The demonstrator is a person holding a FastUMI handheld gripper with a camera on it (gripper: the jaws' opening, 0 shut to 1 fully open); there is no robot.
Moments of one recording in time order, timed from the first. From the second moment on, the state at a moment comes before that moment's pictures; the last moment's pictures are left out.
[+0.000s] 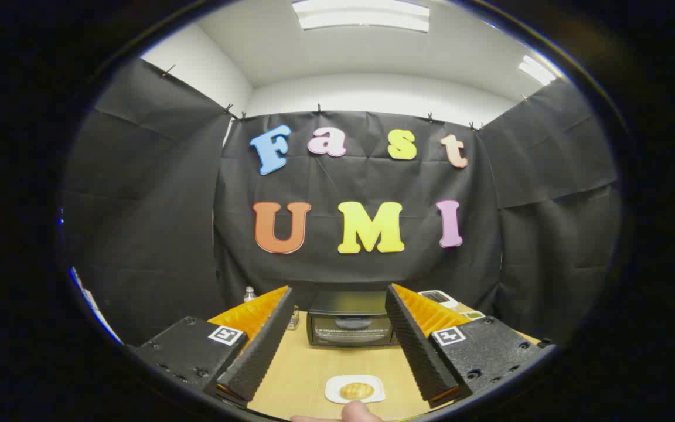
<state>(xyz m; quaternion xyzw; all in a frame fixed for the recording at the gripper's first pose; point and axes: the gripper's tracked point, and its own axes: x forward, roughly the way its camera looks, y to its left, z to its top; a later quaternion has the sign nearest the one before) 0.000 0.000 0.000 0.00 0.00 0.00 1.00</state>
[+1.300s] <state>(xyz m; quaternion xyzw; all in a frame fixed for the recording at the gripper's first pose) 0.018 -0.021 -0.017 0.01 0.01 -0.02 1.00</state>
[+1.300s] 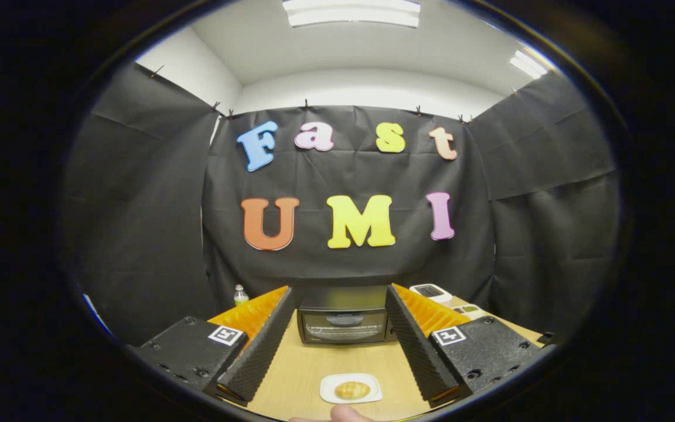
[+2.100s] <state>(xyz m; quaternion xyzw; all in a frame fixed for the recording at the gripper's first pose) 0.191 -0.078 -0.176 0.01 0.10 -0.02 0.99</state>
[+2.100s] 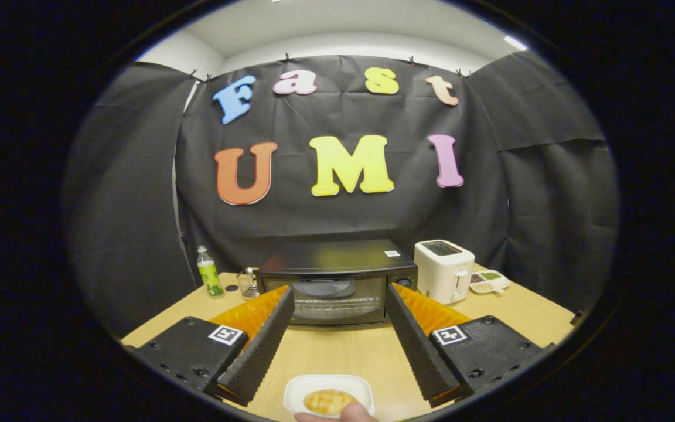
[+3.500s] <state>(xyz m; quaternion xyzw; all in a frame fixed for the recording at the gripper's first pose) 0.331 -0.063 -0.262 0.00 0.15 -0.01 0.99</state>
